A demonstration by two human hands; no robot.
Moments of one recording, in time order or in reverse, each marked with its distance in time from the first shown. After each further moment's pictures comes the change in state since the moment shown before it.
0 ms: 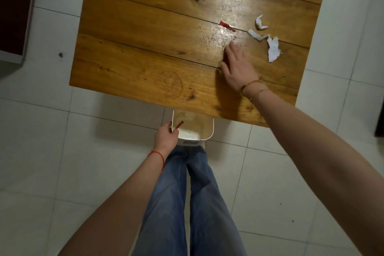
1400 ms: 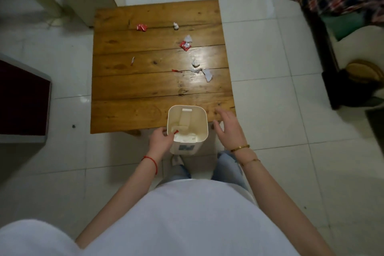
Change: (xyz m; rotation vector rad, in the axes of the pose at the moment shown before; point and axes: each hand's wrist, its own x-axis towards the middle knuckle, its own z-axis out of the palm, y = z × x) left_hand -0.208 0.107 -0.052 0.221 0.000 0.255; right_hand -0.309 -0.041 -0.100 0.497 0.411 0.204
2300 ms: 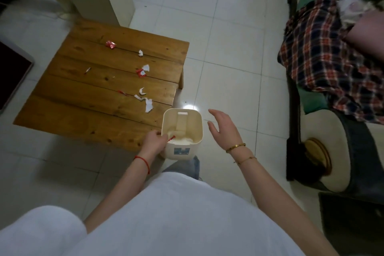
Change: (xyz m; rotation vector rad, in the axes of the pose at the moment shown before) left_hand -0.021 0.279 0.243 -0.364 0.078 -0.162; right_hand 0.171 0.221 -0.291 -0.161 -0.207 -0.302
